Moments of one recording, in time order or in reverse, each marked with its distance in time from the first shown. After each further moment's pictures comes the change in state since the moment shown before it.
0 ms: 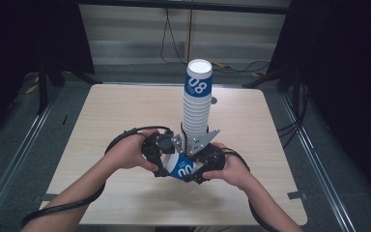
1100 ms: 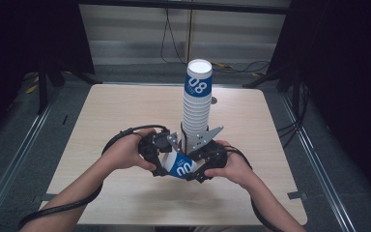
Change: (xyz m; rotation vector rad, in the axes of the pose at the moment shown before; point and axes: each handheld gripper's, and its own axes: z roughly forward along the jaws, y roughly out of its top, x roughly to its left) left arm 0.002 -0.008 -0.003 -0.037 -0.002 -0.033; right arm -0.005 0.000 -0.007 -0.024 -0.017 0.064
